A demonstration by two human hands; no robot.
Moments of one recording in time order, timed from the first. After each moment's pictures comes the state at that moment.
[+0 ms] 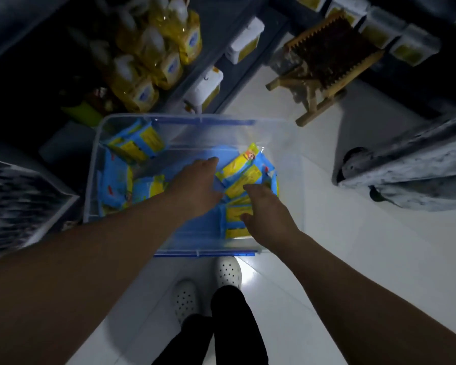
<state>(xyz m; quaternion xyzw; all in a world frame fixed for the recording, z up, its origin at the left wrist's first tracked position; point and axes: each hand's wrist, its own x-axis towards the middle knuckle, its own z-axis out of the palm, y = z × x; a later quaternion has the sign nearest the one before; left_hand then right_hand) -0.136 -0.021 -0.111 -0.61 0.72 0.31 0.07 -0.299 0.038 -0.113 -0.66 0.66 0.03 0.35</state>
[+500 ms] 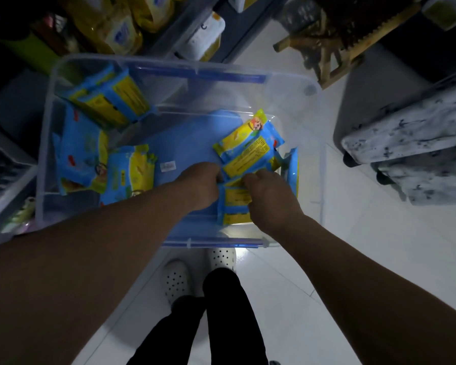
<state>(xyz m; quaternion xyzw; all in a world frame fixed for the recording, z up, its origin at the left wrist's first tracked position) -0.148 -0.007 -0.210 -0.61 0.65 0.44 0.10 -0.304 0.032 -0.179 -0.74 0.61 0.14 0.24</state>
